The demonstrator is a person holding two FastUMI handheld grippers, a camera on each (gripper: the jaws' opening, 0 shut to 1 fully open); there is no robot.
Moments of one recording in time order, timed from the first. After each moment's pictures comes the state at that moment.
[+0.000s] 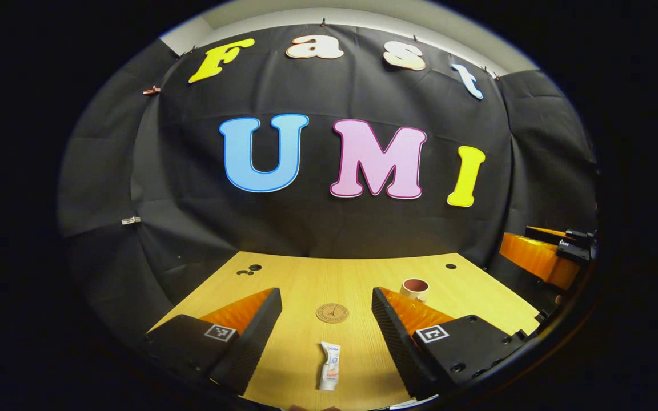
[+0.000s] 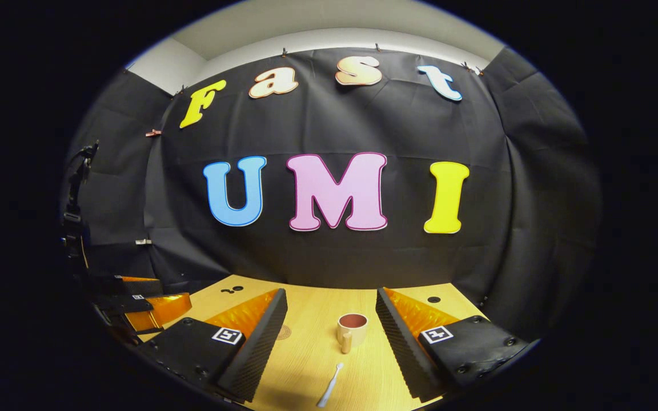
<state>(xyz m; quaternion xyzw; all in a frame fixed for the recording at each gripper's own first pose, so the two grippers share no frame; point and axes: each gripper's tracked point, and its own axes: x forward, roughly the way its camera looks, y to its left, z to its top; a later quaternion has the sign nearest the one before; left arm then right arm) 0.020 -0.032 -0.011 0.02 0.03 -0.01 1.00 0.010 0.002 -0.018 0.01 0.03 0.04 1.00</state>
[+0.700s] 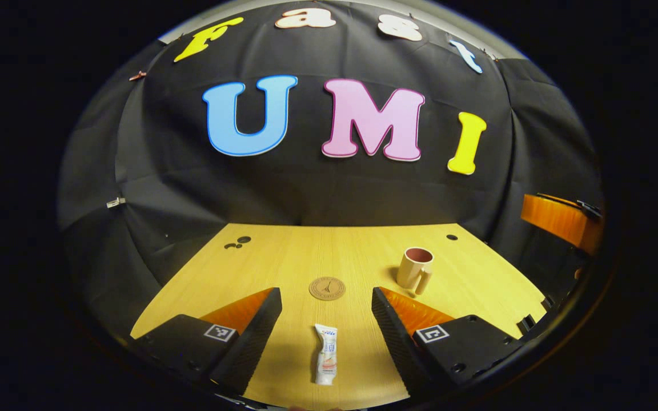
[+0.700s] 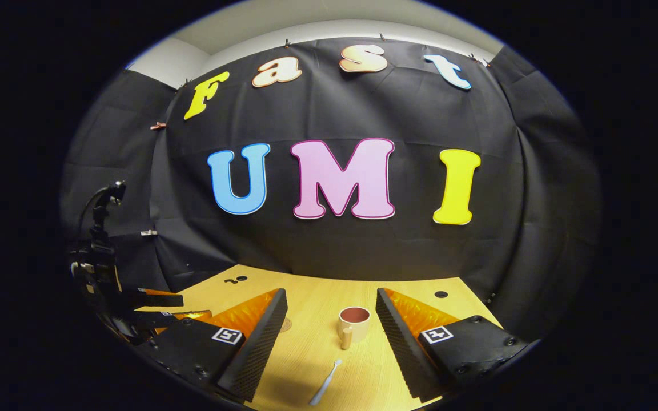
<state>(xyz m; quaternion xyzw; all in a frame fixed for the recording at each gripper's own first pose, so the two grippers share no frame) 0.062 -0.037 -0.084 0.03 0.12 -0.02 0.99 0.029 -0.005 -0.045 0.01 0.06 0.07 1.00</state>
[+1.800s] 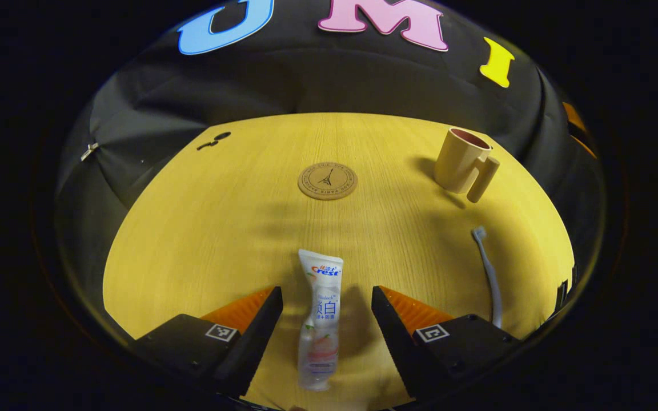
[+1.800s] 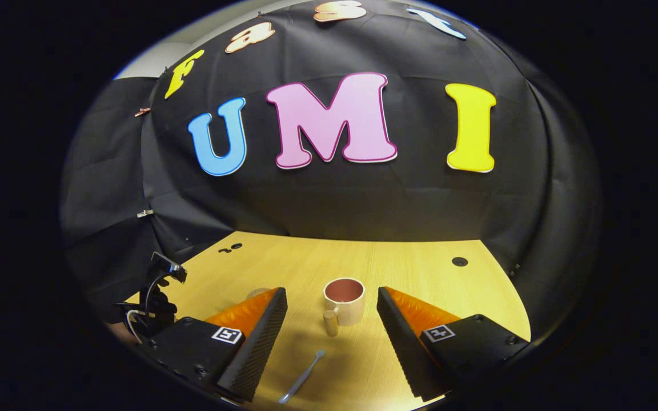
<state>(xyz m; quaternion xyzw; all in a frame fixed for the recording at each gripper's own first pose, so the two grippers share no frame) 0.118 -0.033 -0.279 0.03 0.37 0.01 0.93 0.115 -0.055 -0.149 0.04 0.19 0.11 0.98</state>
